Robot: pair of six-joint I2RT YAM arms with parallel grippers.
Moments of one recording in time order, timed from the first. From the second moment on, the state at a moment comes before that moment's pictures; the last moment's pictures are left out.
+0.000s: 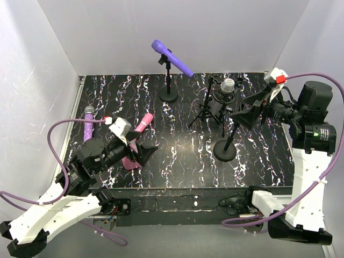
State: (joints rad) left arm -0.85 0.56 0.83 -0.39 -0.02 -0.21; right arm -0.11 1.00 1.52 -0.91 -1.05 -0.25
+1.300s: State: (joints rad) left arm -0.85 0.91 0.96 -0.21 0.20 -0.18; right arm -0.12 0.97 1.49 -0.96 -1.13 -0.32
